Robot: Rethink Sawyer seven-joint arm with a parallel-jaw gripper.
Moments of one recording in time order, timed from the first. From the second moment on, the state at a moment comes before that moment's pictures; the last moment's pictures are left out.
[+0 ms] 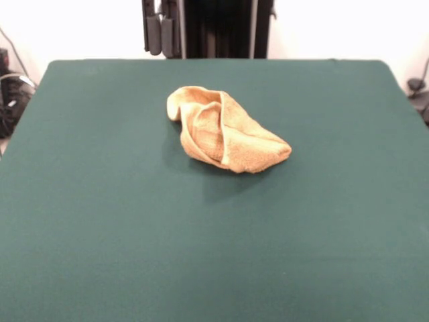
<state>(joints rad) -0.22 -0.64 -0.07 1.12 0.02 1.01 1.57</state>
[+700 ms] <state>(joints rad) -0.23 -0.64 -0.07 1.13 0.02 1.01 1.57</state>
